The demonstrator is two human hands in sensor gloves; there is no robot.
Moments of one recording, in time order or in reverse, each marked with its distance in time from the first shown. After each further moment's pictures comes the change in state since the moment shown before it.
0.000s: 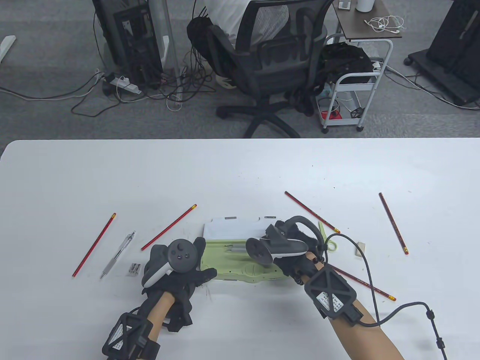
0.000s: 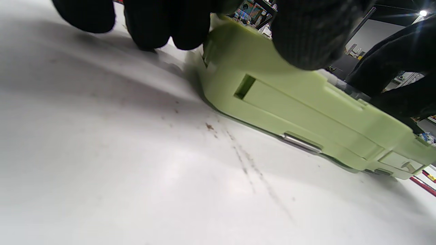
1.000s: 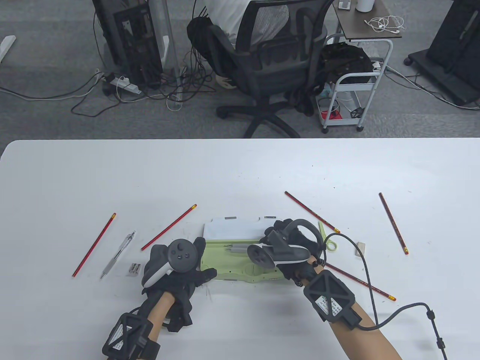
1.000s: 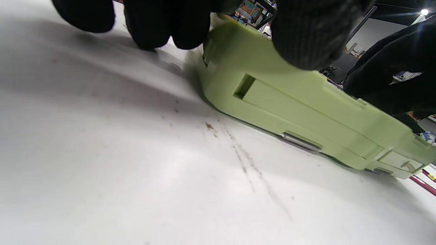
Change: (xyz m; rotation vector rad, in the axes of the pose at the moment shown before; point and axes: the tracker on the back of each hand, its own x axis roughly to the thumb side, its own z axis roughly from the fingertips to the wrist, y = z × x) left_hand 0.000 0.000 0.000 -0.004 0.002 -0.001; right_hand 0.001 0.002 0.006 -0.120 0.013 0.044
